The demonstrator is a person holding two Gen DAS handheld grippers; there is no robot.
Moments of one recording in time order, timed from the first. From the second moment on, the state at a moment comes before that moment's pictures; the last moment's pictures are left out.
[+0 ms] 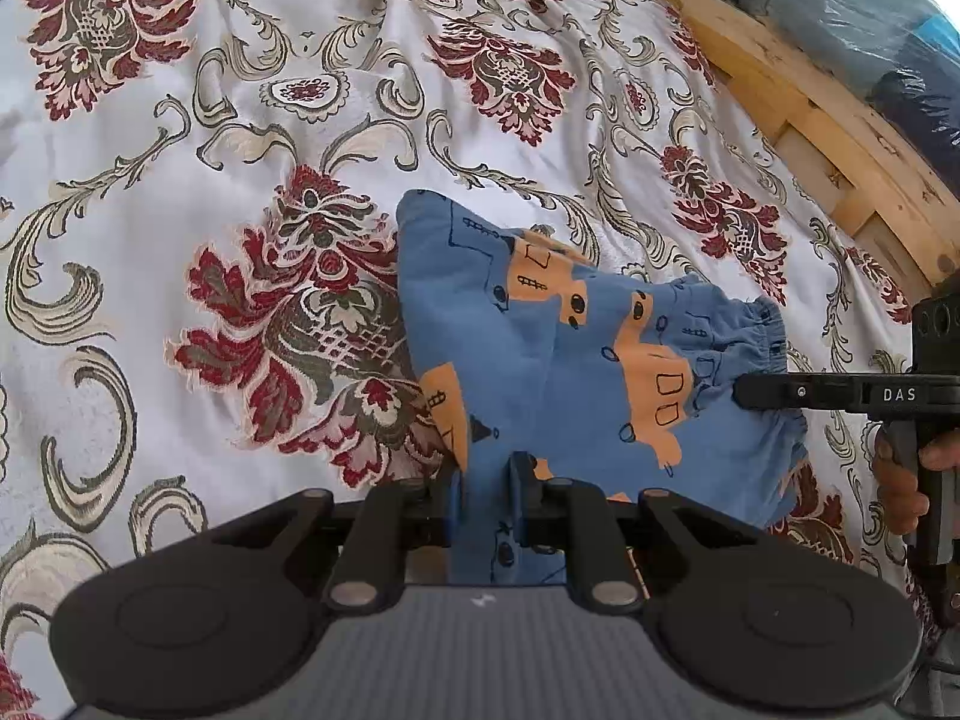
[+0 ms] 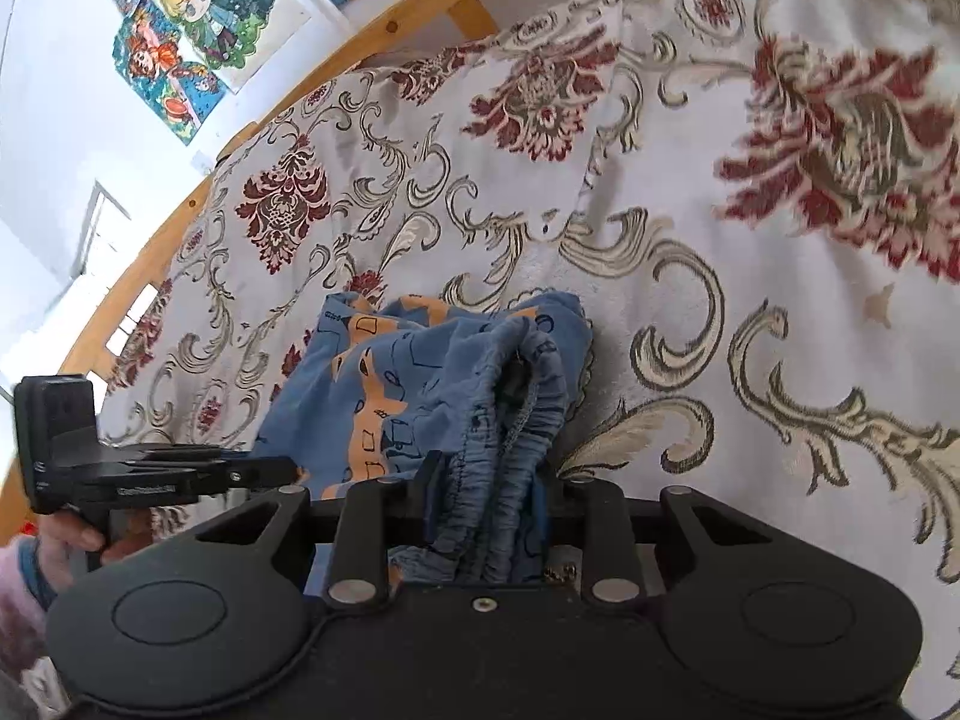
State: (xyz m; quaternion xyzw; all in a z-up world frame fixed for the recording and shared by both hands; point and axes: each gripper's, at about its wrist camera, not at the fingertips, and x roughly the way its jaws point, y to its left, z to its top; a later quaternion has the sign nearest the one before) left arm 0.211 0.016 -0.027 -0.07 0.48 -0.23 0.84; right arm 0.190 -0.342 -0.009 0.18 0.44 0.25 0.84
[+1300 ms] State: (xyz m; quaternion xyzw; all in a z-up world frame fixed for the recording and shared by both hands) left arm 0.273 0.012 0.012 0.02 0.36 -0.15 0.92; right arm 0.289 -0.249 0.007 -0.02 0.36 0.21 0.91
